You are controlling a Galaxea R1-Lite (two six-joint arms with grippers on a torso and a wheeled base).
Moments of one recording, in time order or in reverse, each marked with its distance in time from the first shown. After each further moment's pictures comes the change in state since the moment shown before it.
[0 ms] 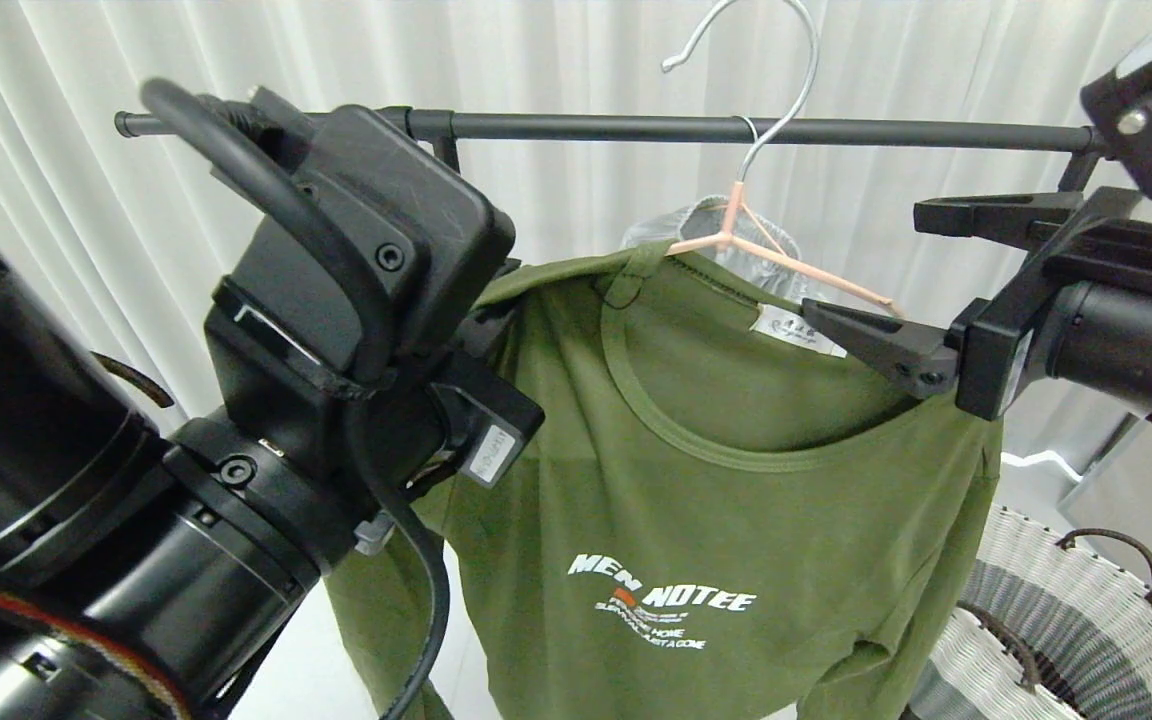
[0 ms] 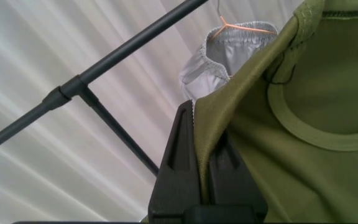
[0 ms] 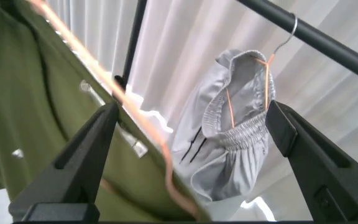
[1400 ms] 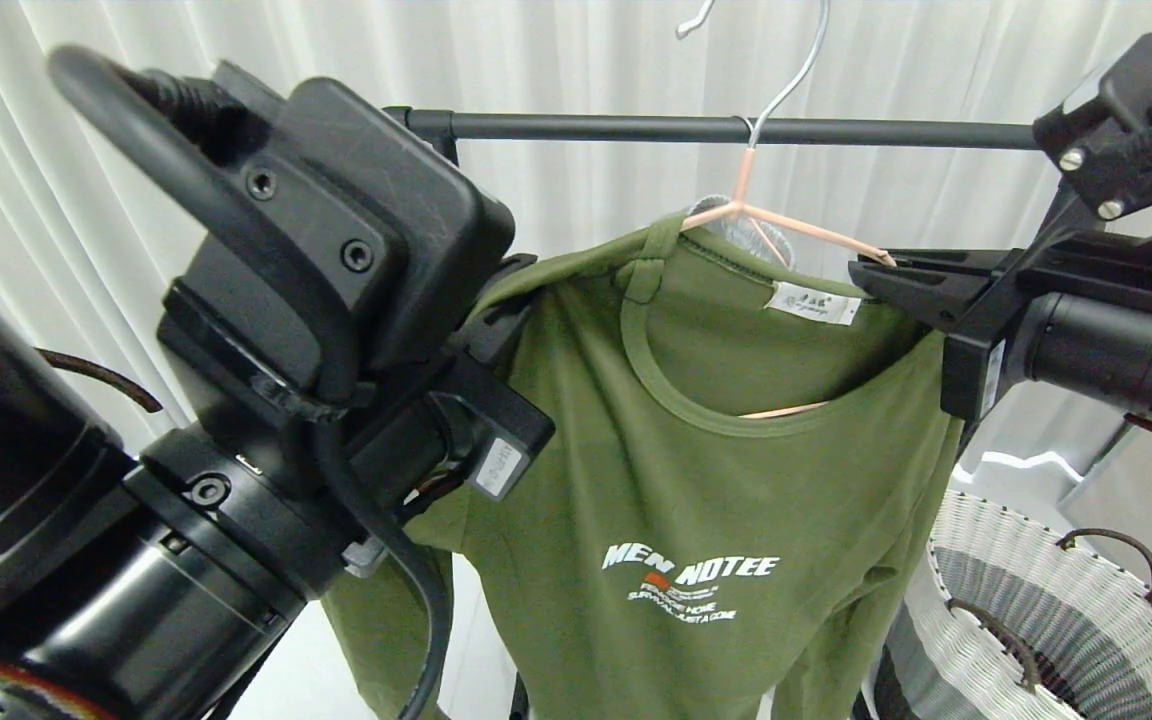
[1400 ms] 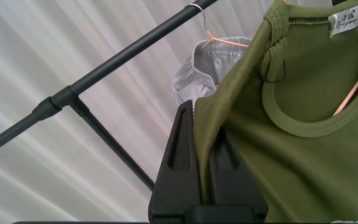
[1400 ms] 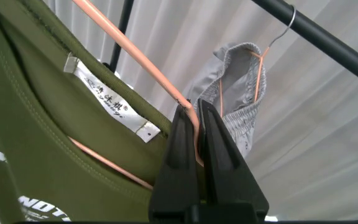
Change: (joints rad) left arm -0.036 -0.013 0.001 -0.003 -0.021 -0.007; right arm -0.020 0.018 0.000 -0.002 0.000 -0.044
